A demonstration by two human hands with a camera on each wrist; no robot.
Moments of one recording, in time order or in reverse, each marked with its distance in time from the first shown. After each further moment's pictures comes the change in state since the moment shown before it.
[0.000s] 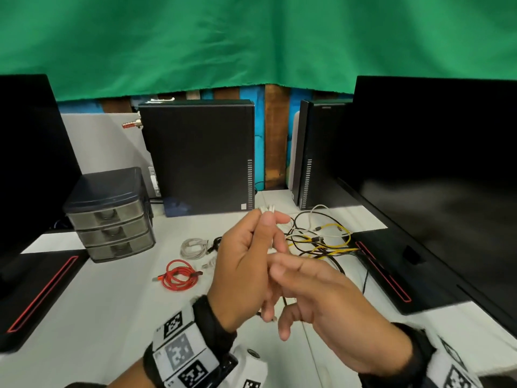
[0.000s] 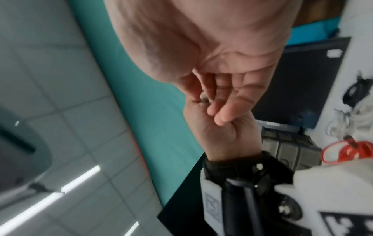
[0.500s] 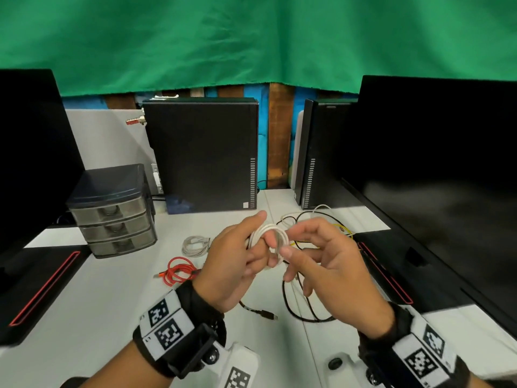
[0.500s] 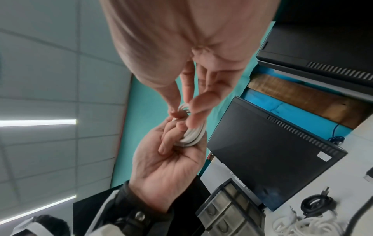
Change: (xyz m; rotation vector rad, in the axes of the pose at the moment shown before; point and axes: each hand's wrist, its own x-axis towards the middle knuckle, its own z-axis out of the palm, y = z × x) left_hand 0.017 -0.005 -0.017 -0.435 -0.105 -0.476; right_hand 0.023 0.010 -0.034 -0.337 0.346 -0.282
